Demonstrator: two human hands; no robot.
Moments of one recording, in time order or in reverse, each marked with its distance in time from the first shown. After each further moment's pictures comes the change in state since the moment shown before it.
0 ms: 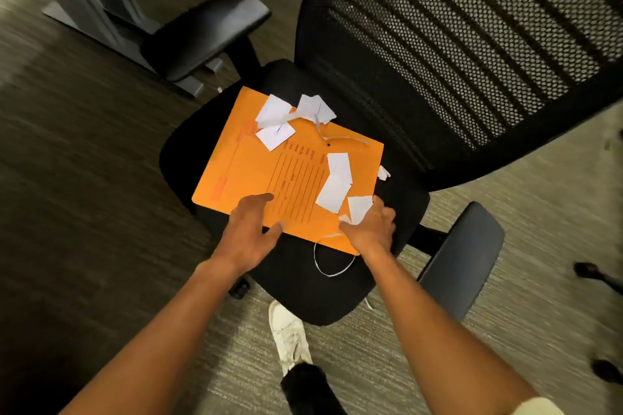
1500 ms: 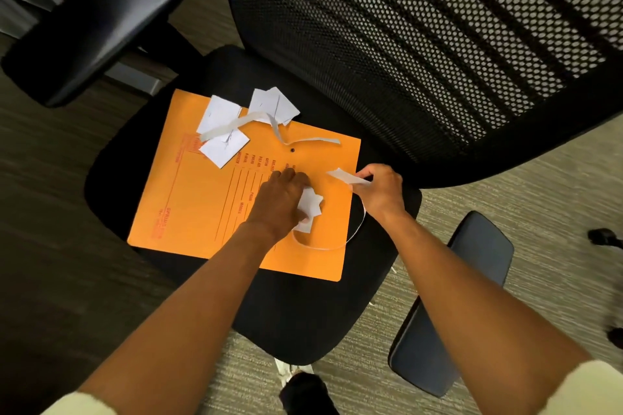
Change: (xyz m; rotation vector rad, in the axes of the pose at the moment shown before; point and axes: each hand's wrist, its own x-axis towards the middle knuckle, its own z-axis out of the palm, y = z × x) left_hand 0.142 0.069 0.082 0.418 -0.137 0.296; right_hand 0.139 0.000 -0.037 0.061 0.025 -0.197
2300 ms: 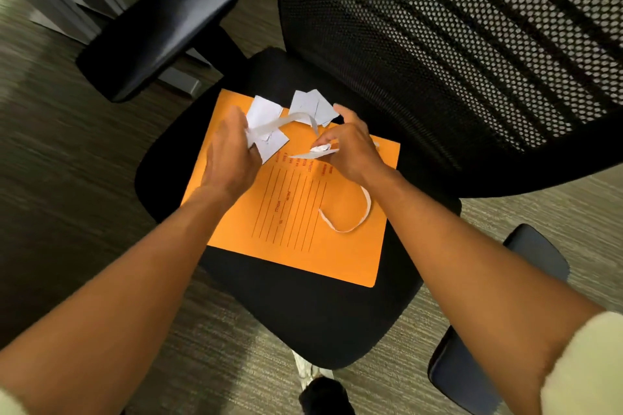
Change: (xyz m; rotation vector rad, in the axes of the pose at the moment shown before) left_hand -0.016 -0.064 -0.101 -0.232 0.497 -0.284; right_hand 0.006 -0.119 0.030 -0.179 -0.192 -0.494
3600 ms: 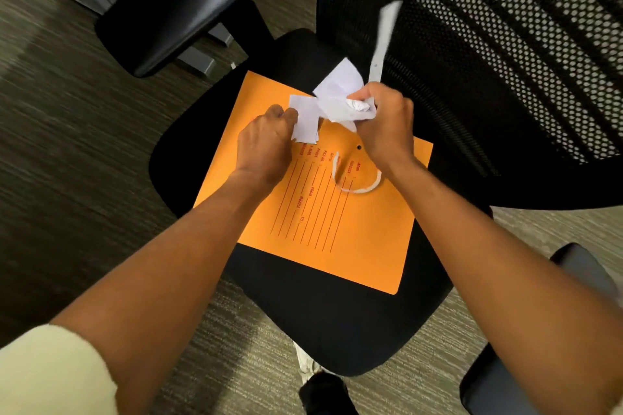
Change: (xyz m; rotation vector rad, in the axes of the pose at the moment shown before) left_hand 0.022 -0.026 0.033 0.470 -0.025 0.195; right_hand 0.019 -0.016 0.007 0.236 0.393 -0.040
